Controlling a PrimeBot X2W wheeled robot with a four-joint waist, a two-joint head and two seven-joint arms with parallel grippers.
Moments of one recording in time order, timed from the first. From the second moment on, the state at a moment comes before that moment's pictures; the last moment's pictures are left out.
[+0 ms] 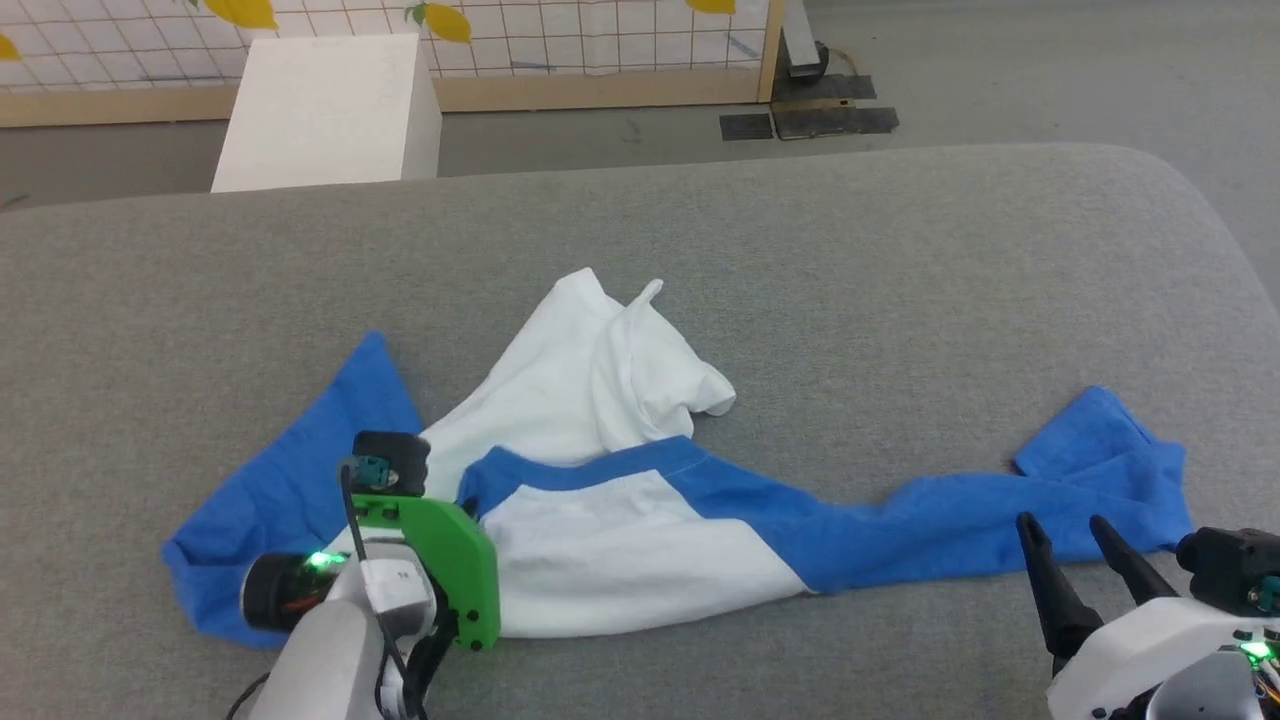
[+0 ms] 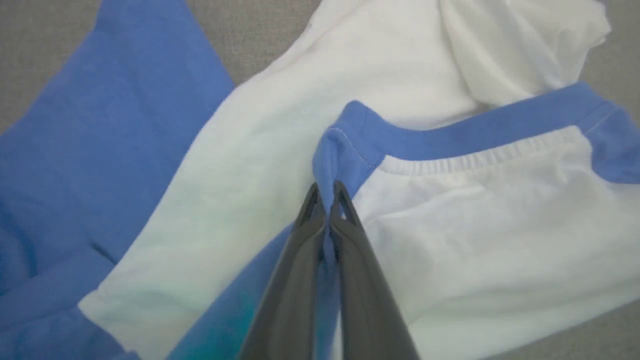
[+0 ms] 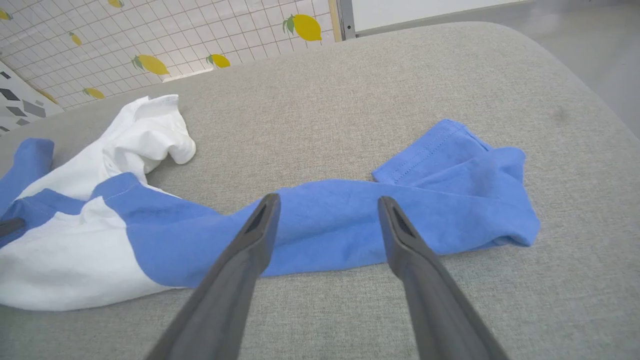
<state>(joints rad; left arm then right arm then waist) -0.22 0.15 -0.20 0.27 -0.28 -0.01 0.44 0.14 -0.05 -0.13 -0.15 0.27 0.13 0.30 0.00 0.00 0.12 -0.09</state>
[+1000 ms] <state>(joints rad) 0.19 0.26 -0.27 -0.11 -0.46 -0.07 0.25 0.07 -0.05 0.06 -0.14 0.20 0.13 0.36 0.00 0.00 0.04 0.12</state>
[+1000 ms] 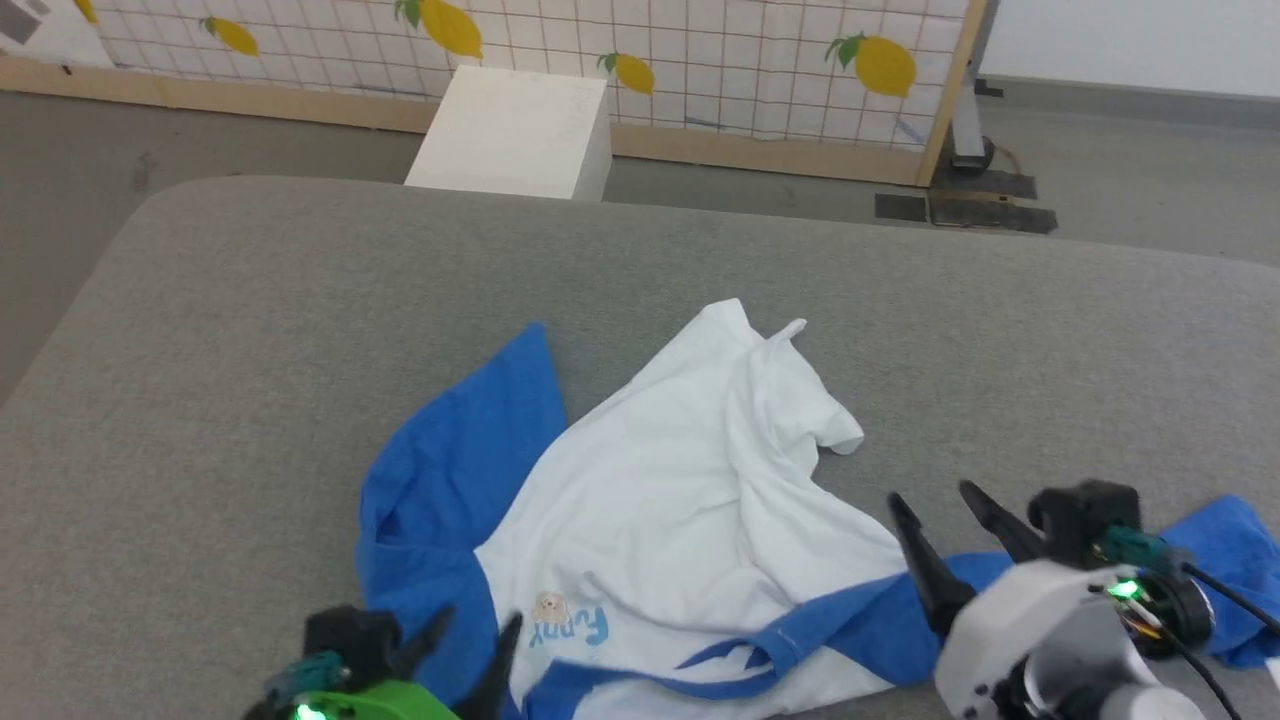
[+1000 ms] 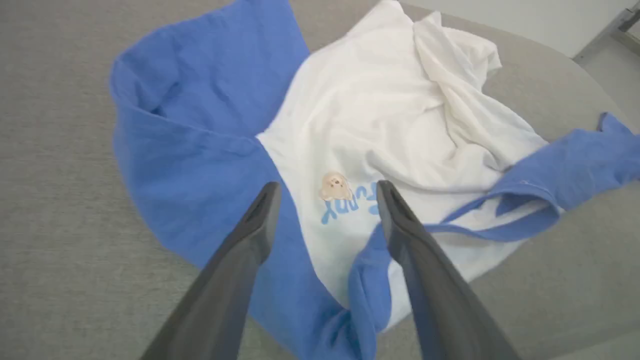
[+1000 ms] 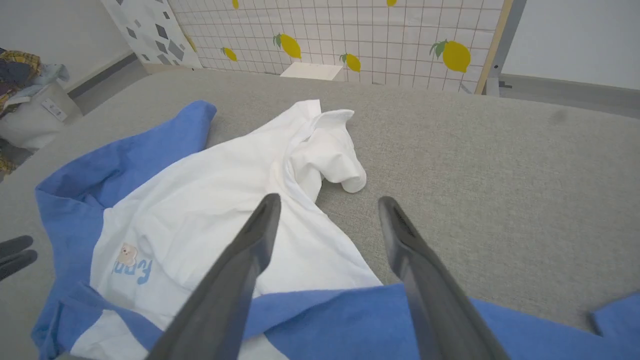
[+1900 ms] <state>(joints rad) -0.13 0.06 -0.18 0.19 -0.33 0.02 -0.26 -0.58 -0.18 0.12 0.47 0.16 0.13 0.51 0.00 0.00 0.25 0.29</state>
